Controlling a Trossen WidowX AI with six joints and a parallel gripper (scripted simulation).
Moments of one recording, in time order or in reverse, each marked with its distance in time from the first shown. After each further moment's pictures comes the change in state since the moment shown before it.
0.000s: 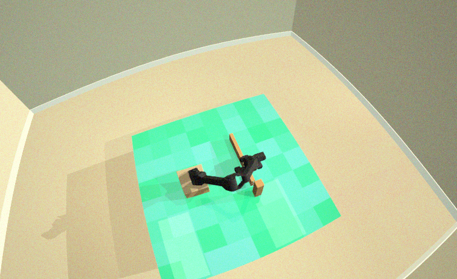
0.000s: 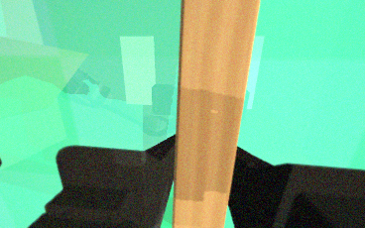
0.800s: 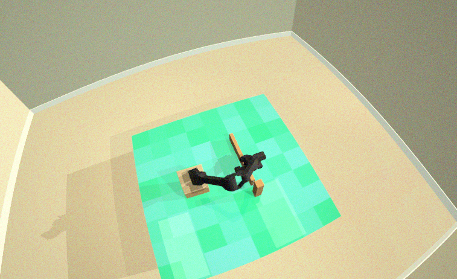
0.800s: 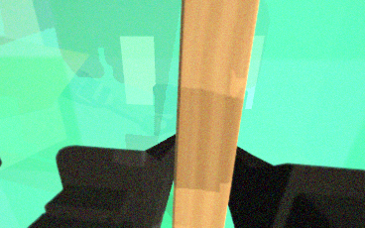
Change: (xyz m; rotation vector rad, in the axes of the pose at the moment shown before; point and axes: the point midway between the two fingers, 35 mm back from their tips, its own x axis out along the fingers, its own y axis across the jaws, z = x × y) arm -0.004 0.000 0.000 0.001 0.000 0.000
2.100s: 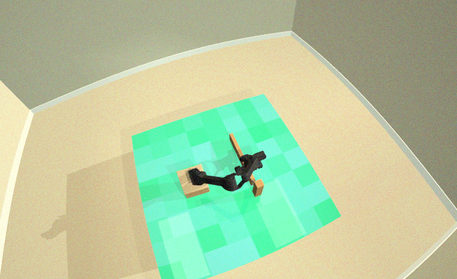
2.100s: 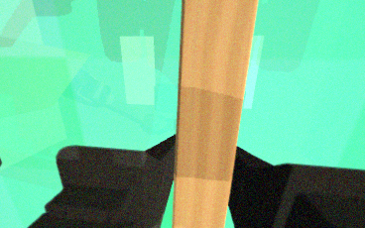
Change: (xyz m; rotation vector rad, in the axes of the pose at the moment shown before) arm -0.005 -0.001 -0.001 0.001 0.000 -0.001
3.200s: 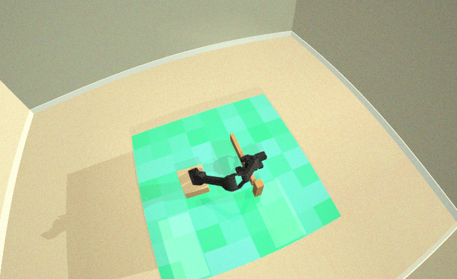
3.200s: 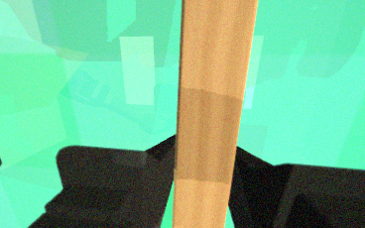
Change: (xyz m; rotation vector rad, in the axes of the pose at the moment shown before) arm 0.001 -0.004 -0.004 0.001 -0.002 -0.001
